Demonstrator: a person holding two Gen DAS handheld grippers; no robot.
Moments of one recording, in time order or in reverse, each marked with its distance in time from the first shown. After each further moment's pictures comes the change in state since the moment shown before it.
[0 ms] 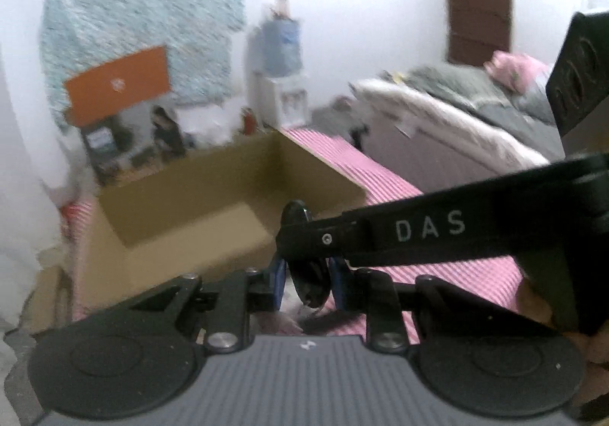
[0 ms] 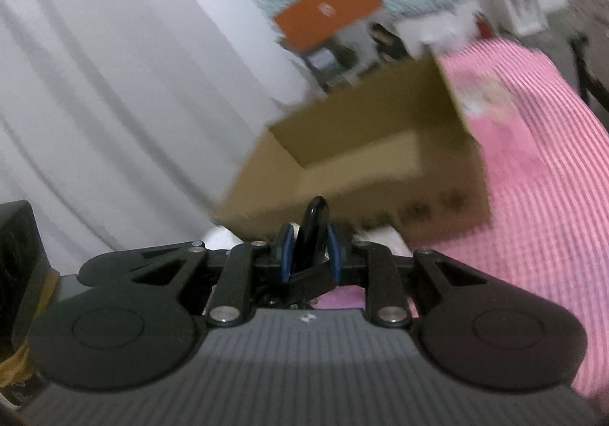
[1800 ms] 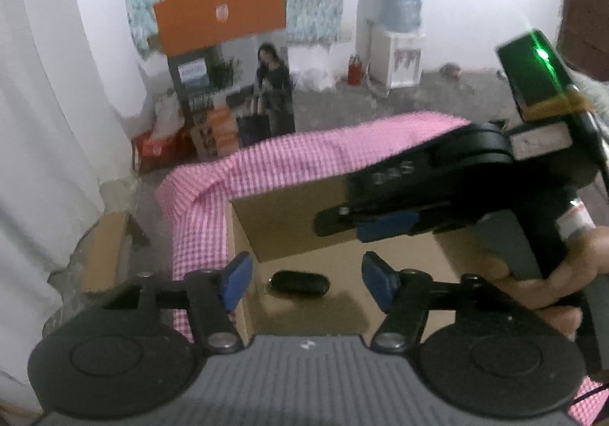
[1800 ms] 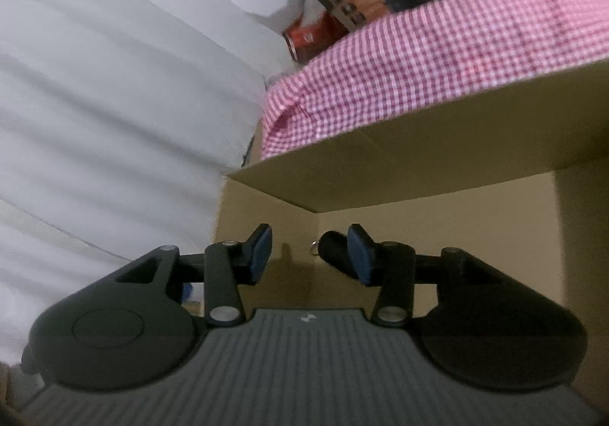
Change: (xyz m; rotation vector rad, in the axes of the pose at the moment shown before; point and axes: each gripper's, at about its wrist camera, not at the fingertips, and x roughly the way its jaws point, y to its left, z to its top) left arm 0.097 0.171 0.071 -0.177 0.200 0.207; right arm 0.263 -0.020 0.147 0.227 0.368 0.010
